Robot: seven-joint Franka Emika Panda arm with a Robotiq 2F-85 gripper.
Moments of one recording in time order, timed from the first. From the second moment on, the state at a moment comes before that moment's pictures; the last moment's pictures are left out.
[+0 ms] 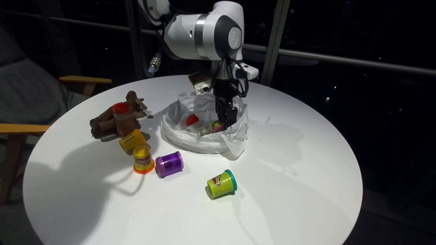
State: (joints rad) arm 0.14 0.90 -0.18 -1.43 0.00 2.24 0.83
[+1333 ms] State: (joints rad) arm -0.04 0.70 -0.20 -1.70 0.04 2.42 0.82
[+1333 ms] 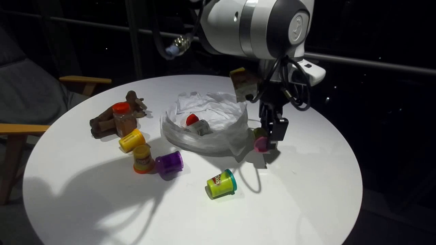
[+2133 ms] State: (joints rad) arm -0.04 0.82 -0.22 -1.63 0.05 2.43 0.82
